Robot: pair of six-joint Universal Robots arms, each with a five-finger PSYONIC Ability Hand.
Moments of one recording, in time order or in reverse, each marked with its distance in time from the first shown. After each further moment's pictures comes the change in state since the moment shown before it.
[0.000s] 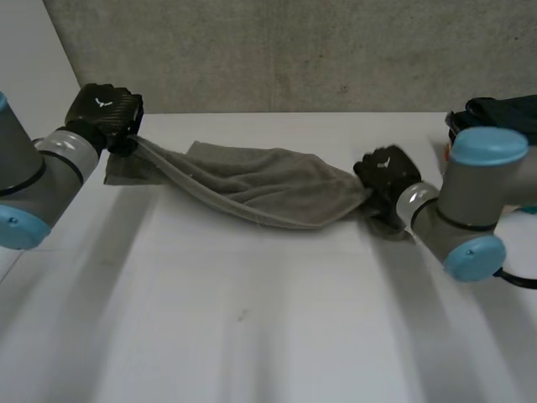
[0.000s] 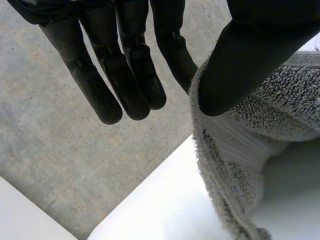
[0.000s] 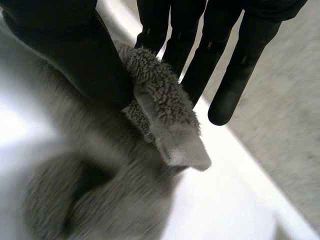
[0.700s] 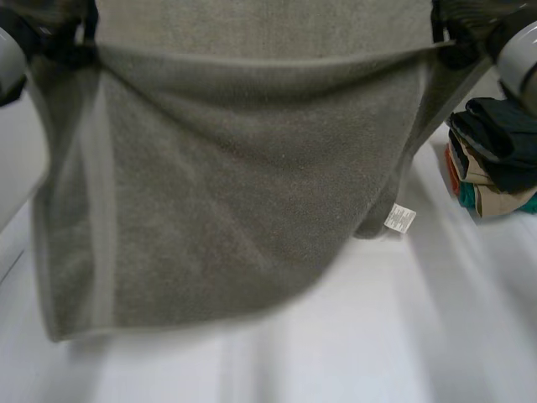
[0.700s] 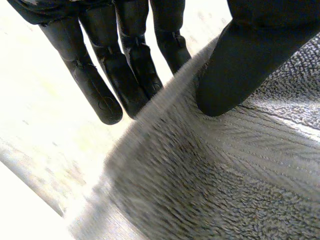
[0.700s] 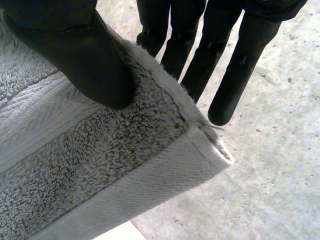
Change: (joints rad) left arm 0.049 0.076 0.425 -0.394 0.054 0.009; right arm -0.107 -0.280 -0.366 0.291 -0.015 0.188; left_hand 0.000 0.017 0.016 0.013 0.000; right_hand 0.000 0.000 0.003 0.004 0.009
